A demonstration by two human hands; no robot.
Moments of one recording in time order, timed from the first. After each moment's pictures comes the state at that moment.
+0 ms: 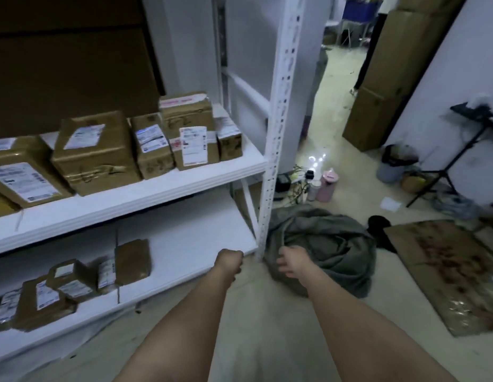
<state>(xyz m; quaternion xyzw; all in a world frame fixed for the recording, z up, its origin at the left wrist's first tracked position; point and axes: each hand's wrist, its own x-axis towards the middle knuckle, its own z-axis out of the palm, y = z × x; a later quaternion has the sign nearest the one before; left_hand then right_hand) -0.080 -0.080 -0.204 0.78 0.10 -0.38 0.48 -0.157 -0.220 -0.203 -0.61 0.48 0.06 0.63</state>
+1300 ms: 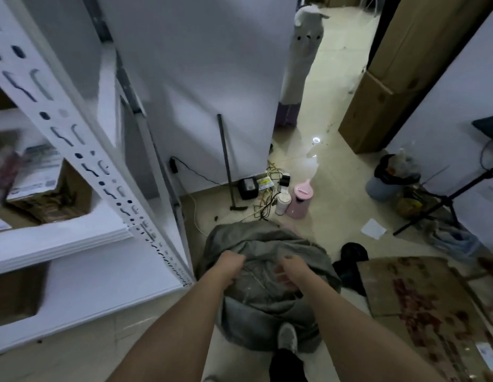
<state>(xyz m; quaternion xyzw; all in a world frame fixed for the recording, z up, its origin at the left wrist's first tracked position) 0.045 -0.541 -0.279 0.78 0.11 -0.43 0.43 -0.034 -0.685 -0.292 -0.67 0.45 0.19 0.56</state>
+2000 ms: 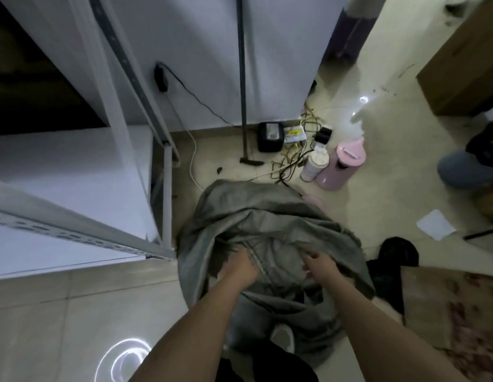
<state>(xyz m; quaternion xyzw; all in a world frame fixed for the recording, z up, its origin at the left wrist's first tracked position) 0.091 -0.633 -0.585 0.86 0.02 -0.47 0.21 0.038 -0.830 -0.628 -0.74 0.44 0.29 0.43</state>
